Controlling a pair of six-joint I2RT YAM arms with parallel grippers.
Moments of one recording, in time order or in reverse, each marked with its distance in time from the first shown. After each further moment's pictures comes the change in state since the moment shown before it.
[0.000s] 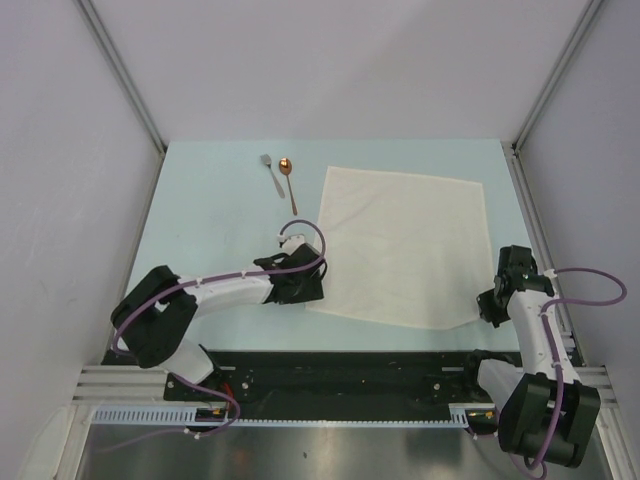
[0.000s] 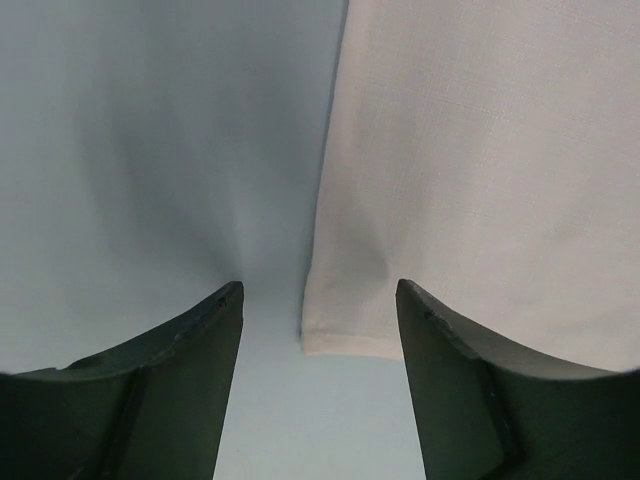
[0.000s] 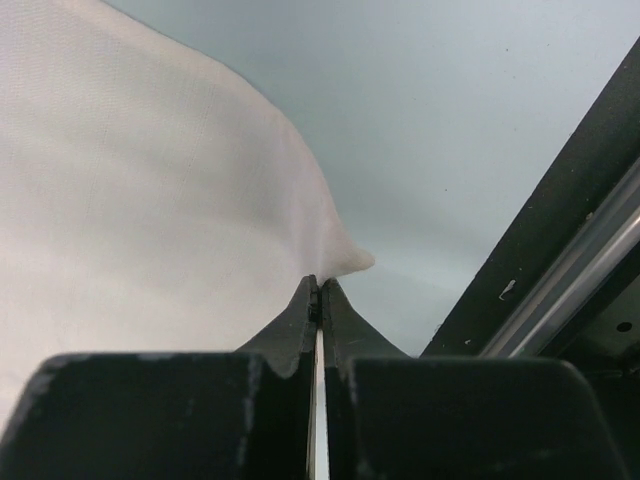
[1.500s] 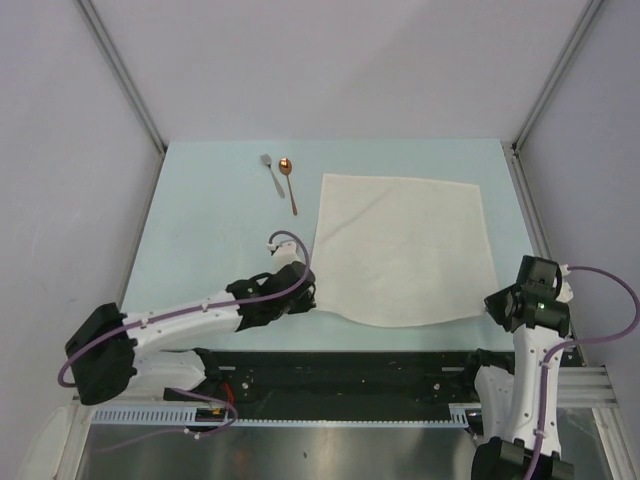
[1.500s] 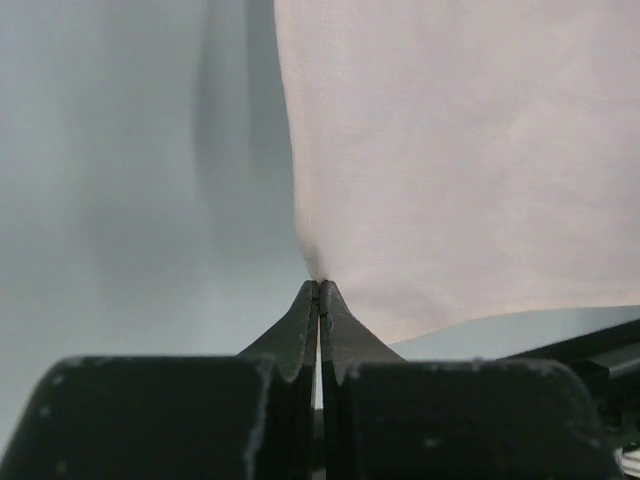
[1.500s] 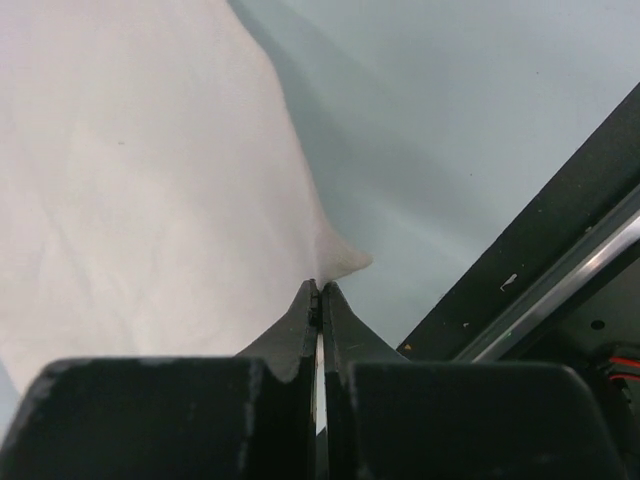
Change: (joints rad) left arm -0.164 -0.275 -0.086 0.013 -0.113 -0.092; right arm -0.107 -0.294 0.069 -0.116 -0.147 -0.218
